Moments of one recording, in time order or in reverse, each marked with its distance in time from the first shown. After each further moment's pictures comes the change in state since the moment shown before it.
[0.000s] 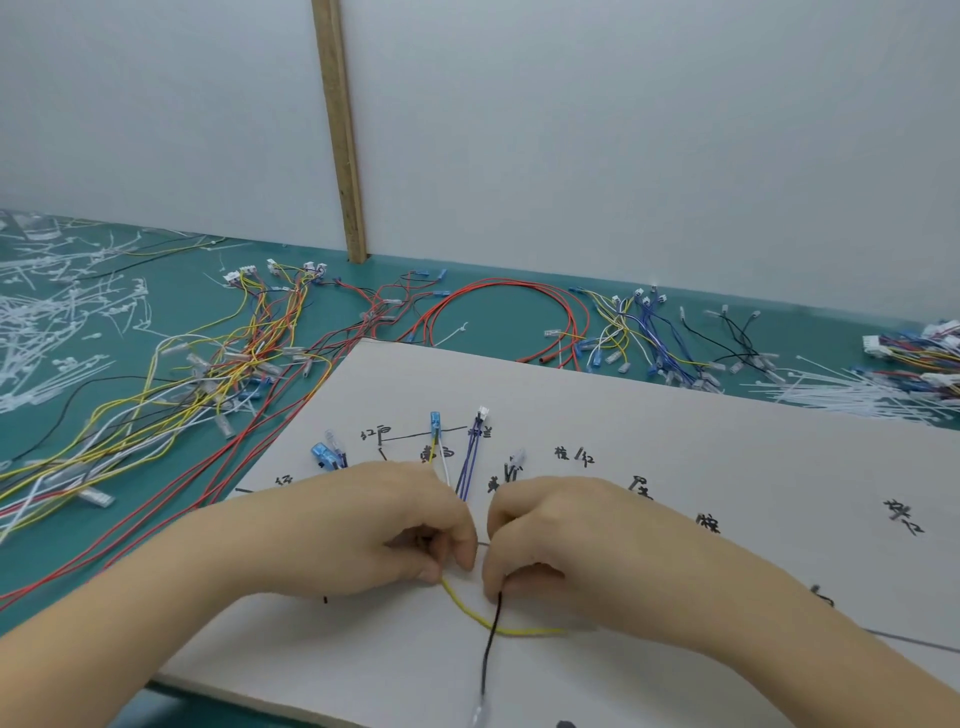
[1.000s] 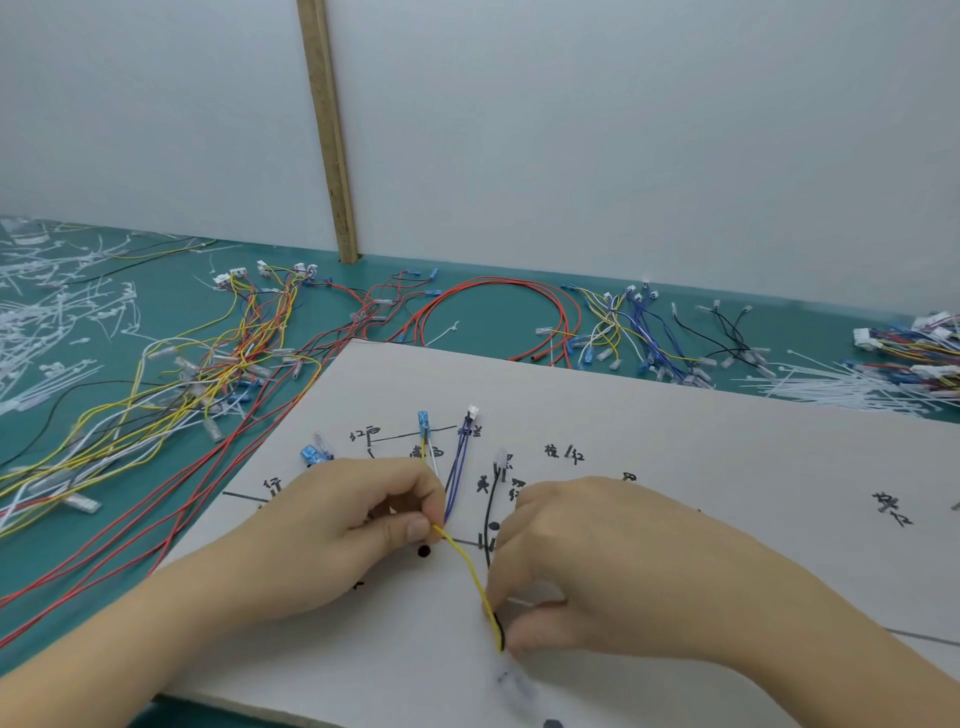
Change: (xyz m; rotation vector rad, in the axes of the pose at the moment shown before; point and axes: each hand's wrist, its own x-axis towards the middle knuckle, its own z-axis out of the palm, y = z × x) left_hand -0.013 0.011 0.013 -0.267 0.405 -0.124; right_hand -0.010 -0.003 -0.010 -0.132 -0.122 -0.007
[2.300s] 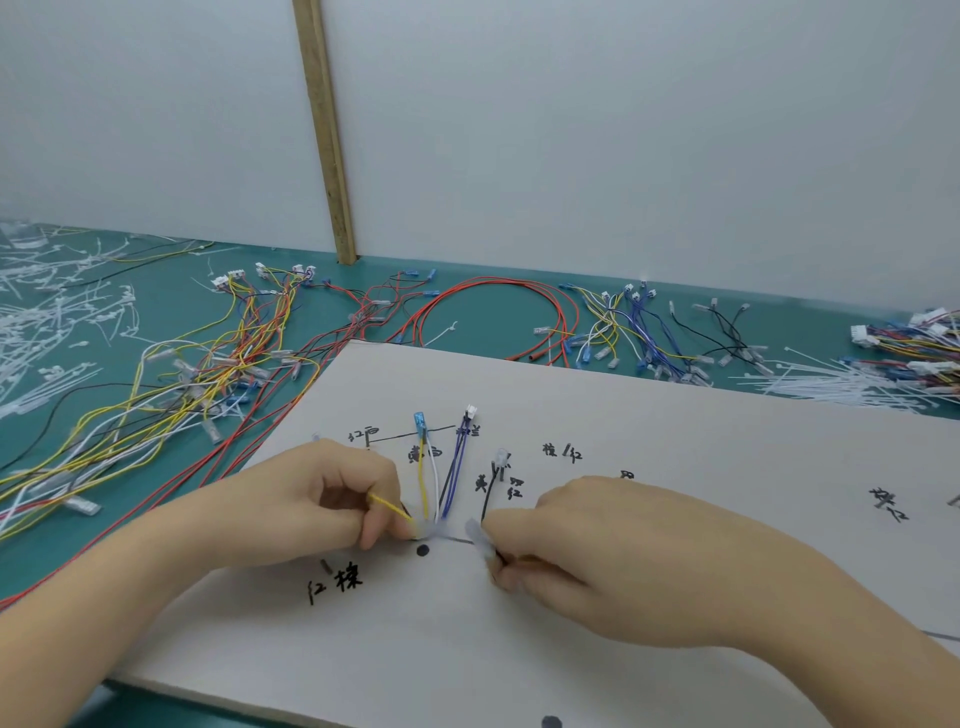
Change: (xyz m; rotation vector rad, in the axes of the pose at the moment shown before) left_hand 0.003 -0.007 -0.024 -0.331 -0.232 -0.134; right_hand -0.005 0.002 -0.002 0.028 0.023 0.074
